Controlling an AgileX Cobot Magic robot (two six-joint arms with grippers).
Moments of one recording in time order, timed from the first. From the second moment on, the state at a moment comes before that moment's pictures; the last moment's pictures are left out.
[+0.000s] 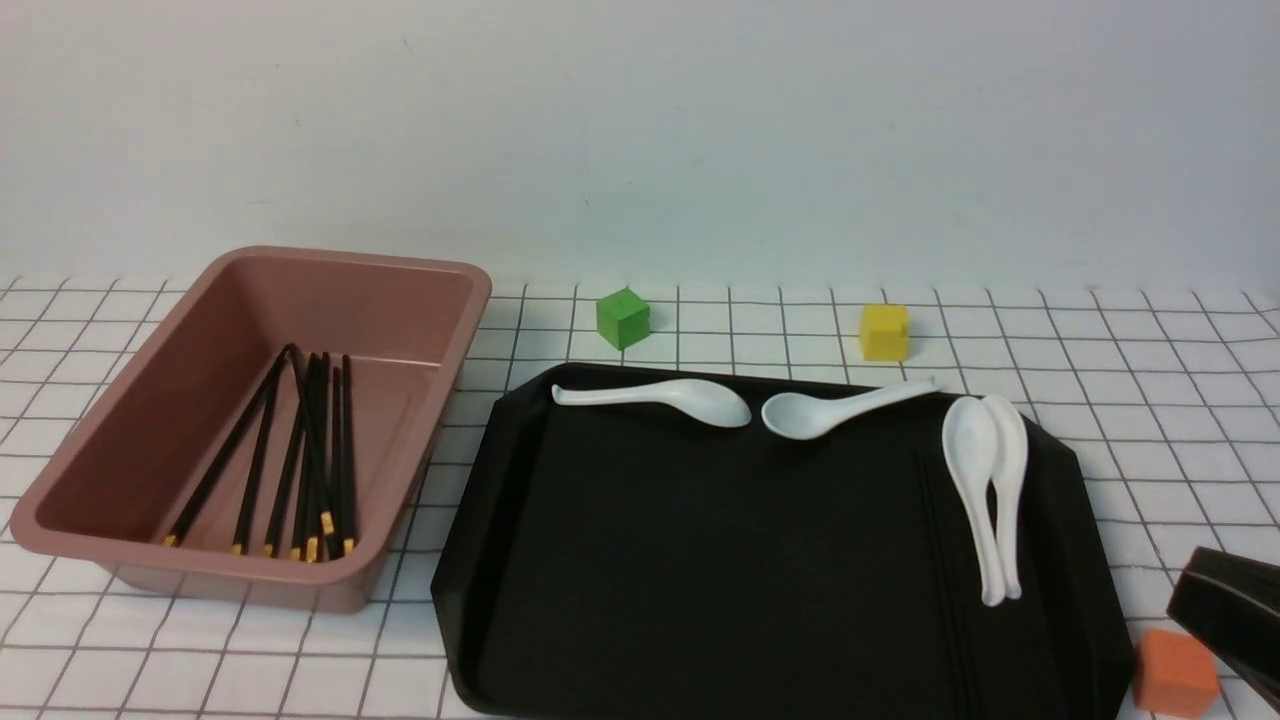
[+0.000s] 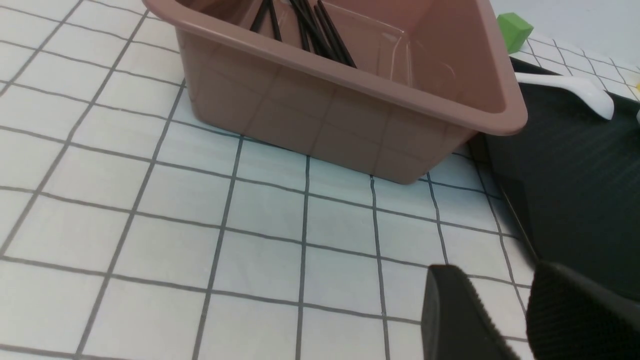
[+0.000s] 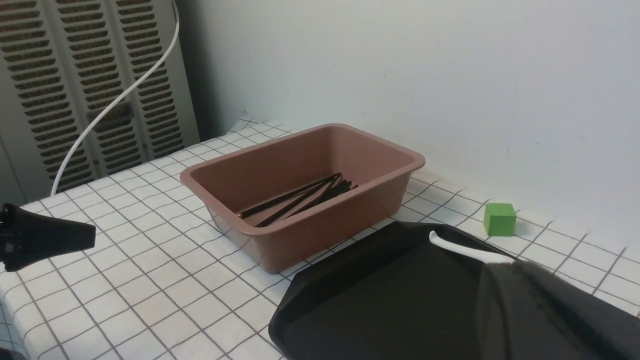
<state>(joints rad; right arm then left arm) 0.76 0.38 -0.39 -0.02 0.13 0.12 -0.13 -0.01 0.03 -0.04 0.38 -0.32</state>
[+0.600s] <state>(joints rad) 0.76 0.38 -0.37 -0.03 0.12 0.11 -0.13 -0.01 0.03 -0.04 0.38 -0.32</state>
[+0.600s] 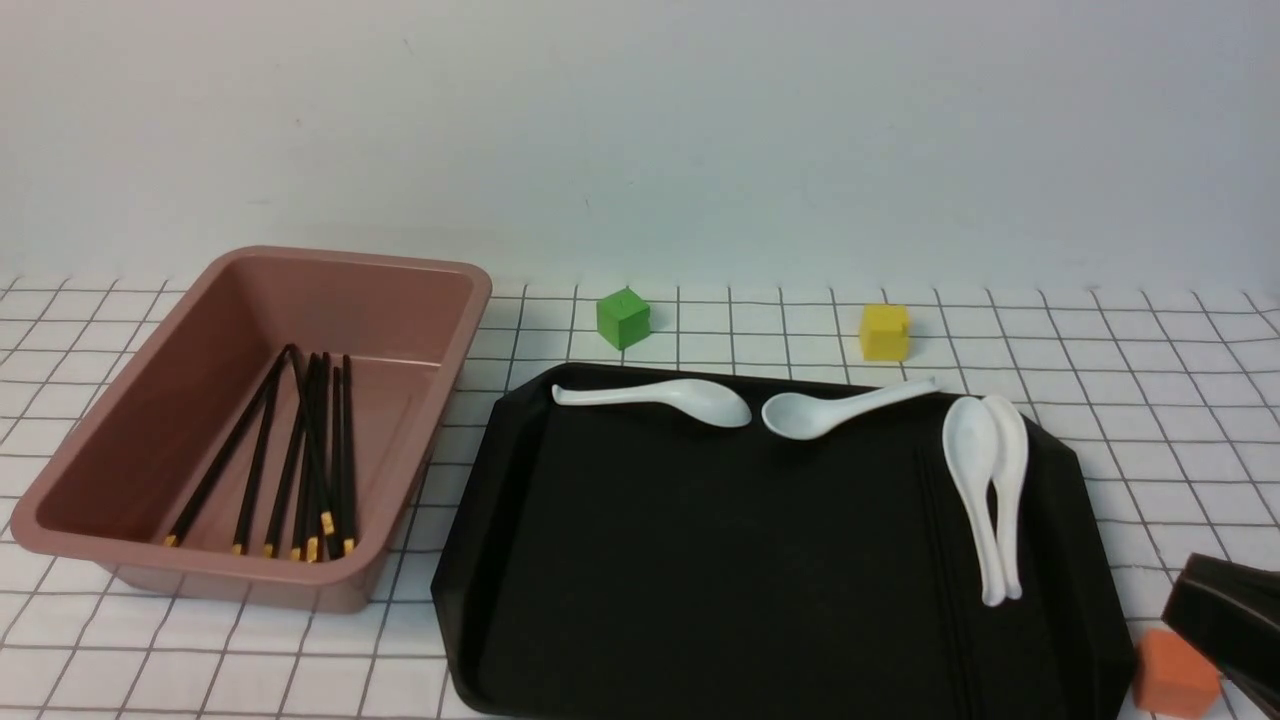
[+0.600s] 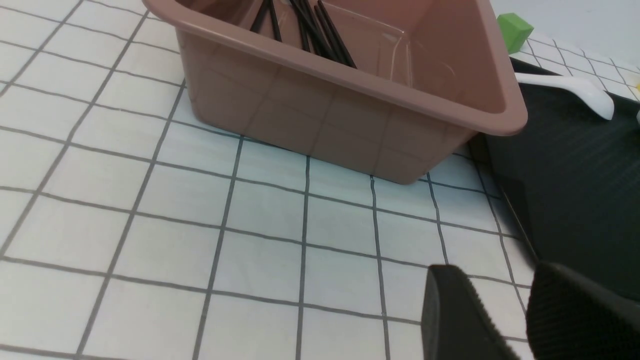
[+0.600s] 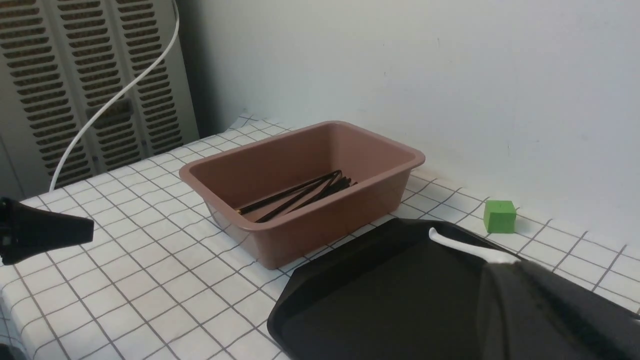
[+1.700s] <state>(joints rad) 0.02 -0.01 0.02 -0.03 0.36 0.11 -0.13 -0.01 0.03 -0.04 0.38 -0.32</state>
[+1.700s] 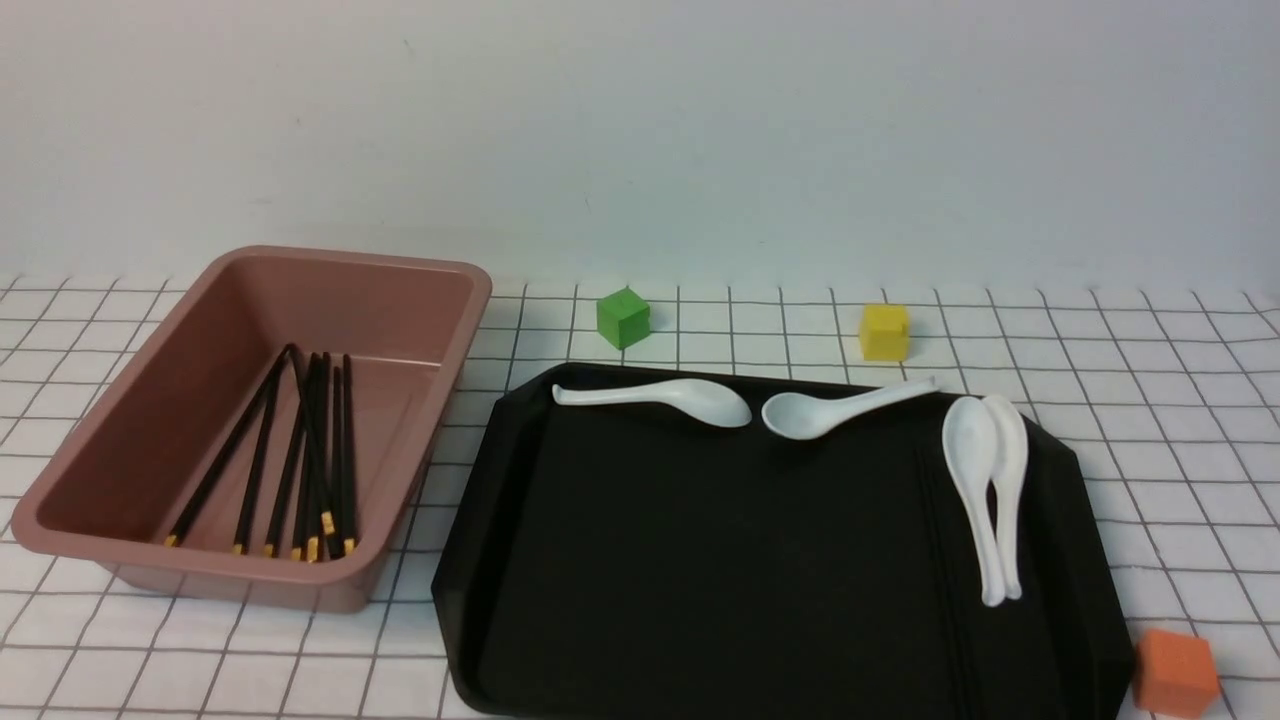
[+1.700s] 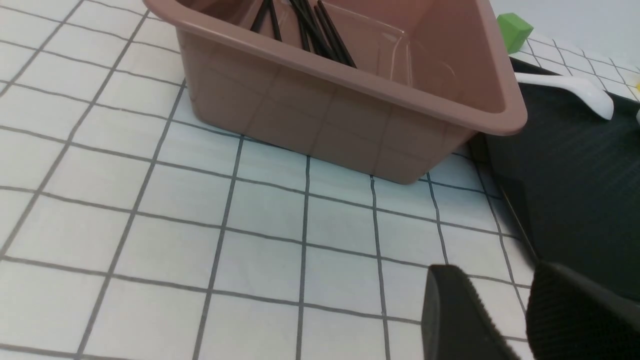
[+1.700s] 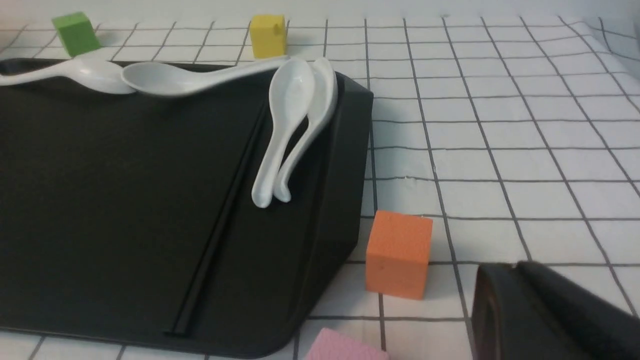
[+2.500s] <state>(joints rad) 0.02 -0.01 0.02 -0.03 0.37 0.11 -0.13 -0.01 0.03 -0.04 0.38 -0.32</state>
